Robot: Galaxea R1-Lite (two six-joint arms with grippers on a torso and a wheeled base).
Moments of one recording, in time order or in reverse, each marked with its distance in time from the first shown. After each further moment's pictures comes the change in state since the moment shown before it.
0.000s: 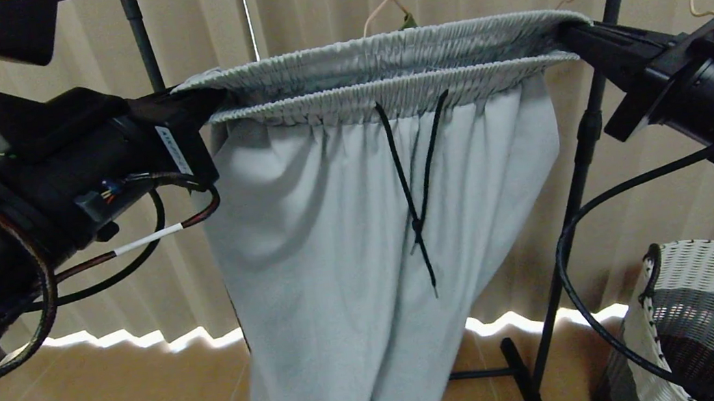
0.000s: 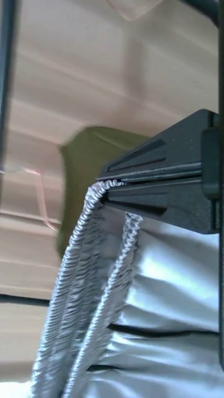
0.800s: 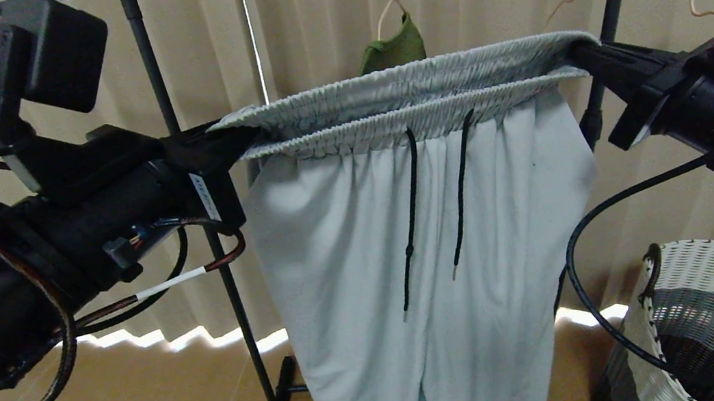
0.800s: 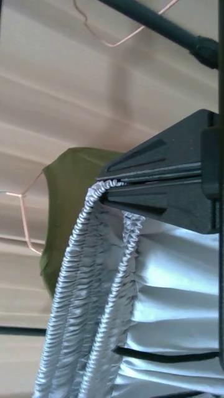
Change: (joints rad) left arm -0.063 -0.010 0.073 0.003 -0.001 0.008; right arm -0.069 0.011 0.032 0.001 -0.005 -0.002
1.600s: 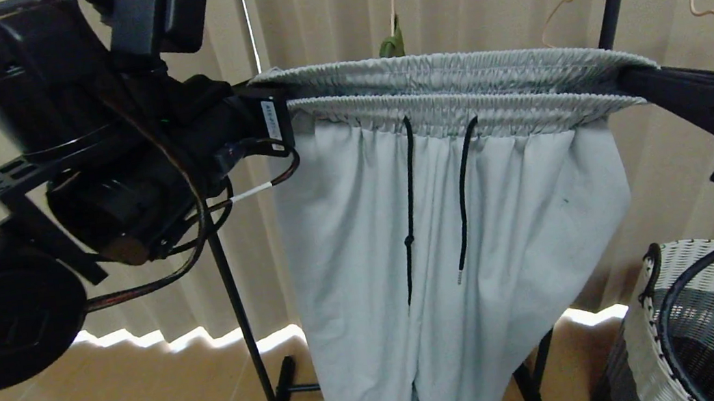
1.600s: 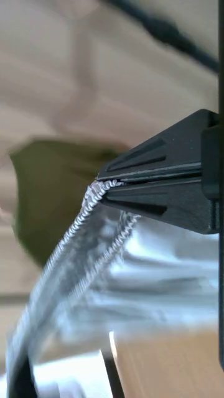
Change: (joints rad) left arm 0.021 0.257 -0.302 0.014 0.180 -0.016; right arm 0.090 -0.256 0.028 0.361 0.019 0.140
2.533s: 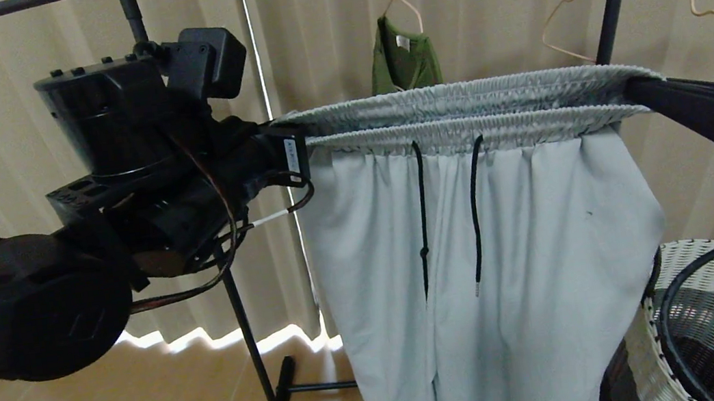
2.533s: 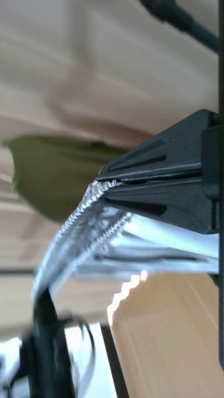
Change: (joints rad) left arm 0.017 0.044 0.035 0.048 -0.017 -0.044; right arm -0.131 0.023 0.047 -0.076 0.144 0.011
